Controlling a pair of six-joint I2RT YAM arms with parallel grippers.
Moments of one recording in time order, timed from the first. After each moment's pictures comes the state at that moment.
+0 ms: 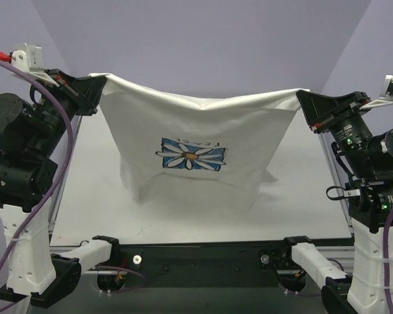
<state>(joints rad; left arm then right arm) -0.19 1.13 1.97 -0.67 0.13 -0.43 0.08 0.90 1.60 -0.40 -0.28 0.59</state>
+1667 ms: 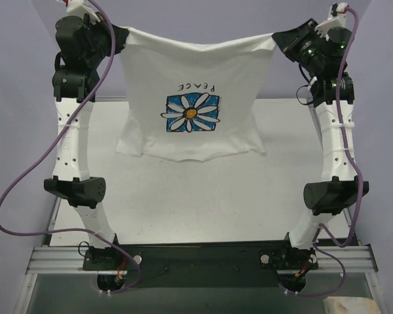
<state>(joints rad) -0.12 1.89 2.50 -0.57 0.13 -0.50 0.02 1.78 2.16 -0.33 -0.31 0.69</state>
